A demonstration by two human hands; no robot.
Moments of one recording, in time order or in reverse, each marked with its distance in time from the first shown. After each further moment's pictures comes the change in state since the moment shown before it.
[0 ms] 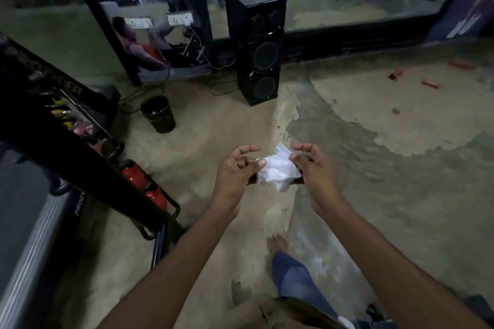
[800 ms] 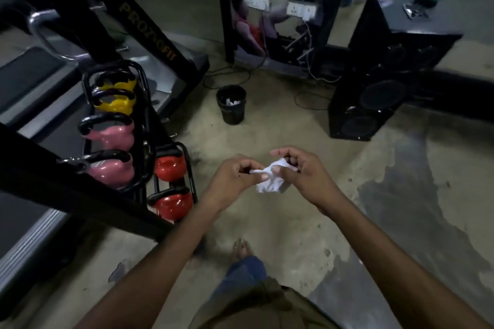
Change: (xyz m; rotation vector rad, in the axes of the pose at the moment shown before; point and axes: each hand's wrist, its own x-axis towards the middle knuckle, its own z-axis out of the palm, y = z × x) left_hand 0.283 0.049 -0.125 0.324 0.351 0.023; right_hand 0.351 -0.058 0.209 -0.388 -0.923 -0.207
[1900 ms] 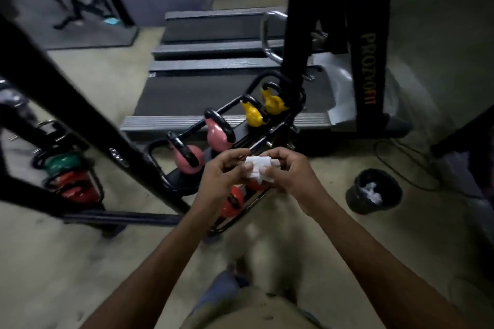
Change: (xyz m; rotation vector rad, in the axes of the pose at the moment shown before) left_hand 0.162 0.020 -0.130 -0.483 1.299 -0.092; right_hand 0.397 -0.092 0.139 0.026 -1.137 -0.053
